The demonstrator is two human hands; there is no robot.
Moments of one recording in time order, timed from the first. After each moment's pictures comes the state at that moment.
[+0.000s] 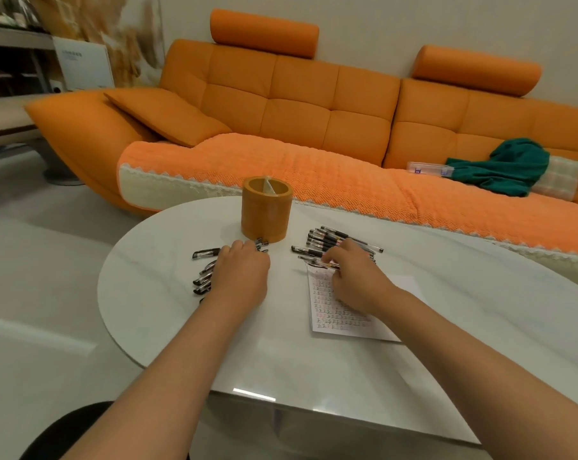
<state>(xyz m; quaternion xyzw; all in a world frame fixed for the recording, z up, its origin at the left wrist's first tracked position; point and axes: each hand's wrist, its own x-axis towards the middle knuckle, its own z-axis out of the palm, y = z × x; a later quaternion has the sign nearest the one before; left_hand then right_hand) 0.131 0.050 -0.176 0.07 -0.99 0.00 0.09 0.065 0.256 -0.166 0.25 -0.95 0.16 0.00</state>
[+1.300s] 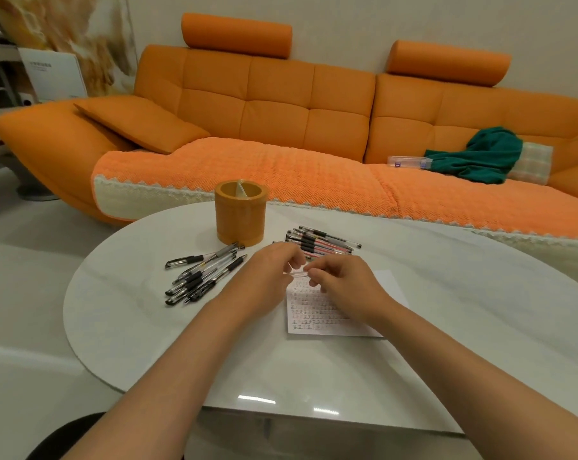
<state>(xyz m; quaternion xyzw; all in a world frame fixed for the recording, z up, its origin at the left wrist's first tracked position) 0.123 0.099 -0.166 -0.12 -0.93 -0.32 0.13 0.090 0.280 -0.164 0.21 -0.88 0.44 -0.01</state>
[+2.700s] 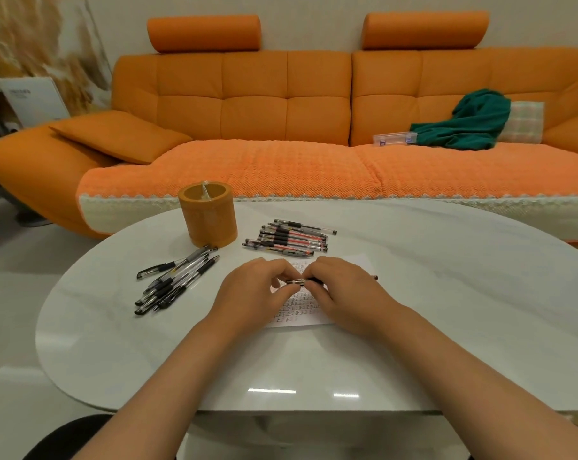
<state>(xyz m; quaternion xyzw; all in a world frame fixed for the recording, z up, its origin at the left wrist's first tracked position) 0.139 0.144 -0.173 -0.11 -0.94 -0.26 0.16 0.102 0.336 -0.175 0.34 -0.91 0.22 0.09</state>
